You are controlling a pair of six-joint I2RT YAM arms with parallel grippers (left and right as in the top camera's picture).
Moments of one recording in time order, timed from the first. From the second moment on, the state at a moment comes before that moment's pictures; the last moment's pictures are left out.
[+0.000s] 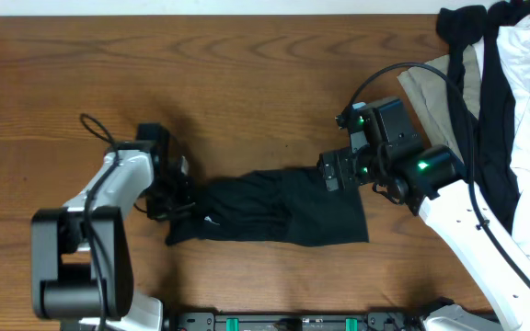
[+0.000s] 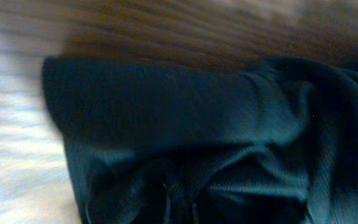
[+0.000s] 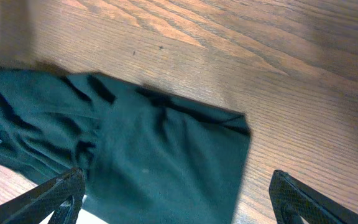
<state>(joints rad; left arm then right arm) 0.02 1.69 0.92 -0.91 0.27 -0.19 0.43 1.35 1.11 -0.80 -0.11 0.17</state>
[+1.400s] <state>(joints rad) -0.43 1.24 0.93 -0.71 0.43 -0.47 0.38 1.35 1.11 -0.90 -0.01 0.28</state>
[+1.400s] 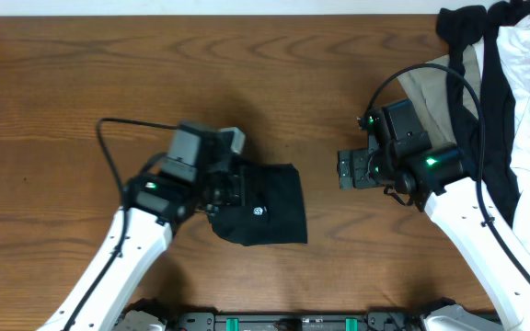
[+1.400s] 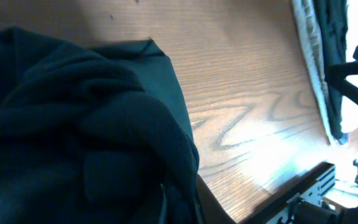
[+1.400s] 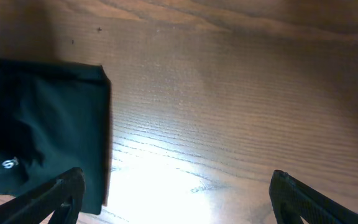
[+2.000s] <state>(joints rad) -0.67 1.45 0.93 -0.45 0.33 -0.63 0.38 1.35 1.10 -0.92 -0.01 0.30</state>
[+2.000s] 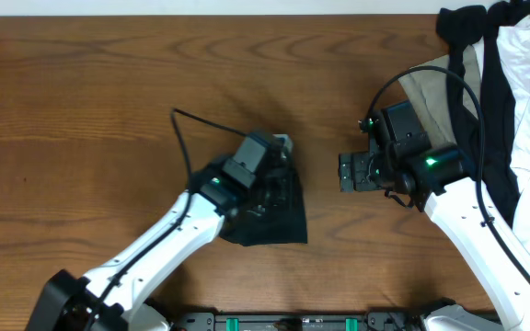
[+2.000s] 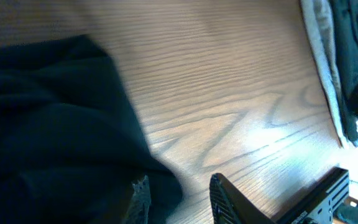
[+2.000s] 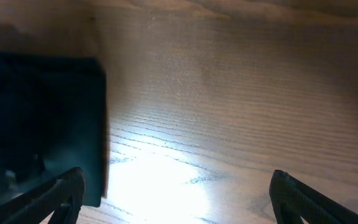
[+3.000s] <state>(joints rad) -0.12 0.91 0.97 -0.97 0.10 -0.50 0.57 1.40 1.10 -0.82 -0.21 0.04</state>
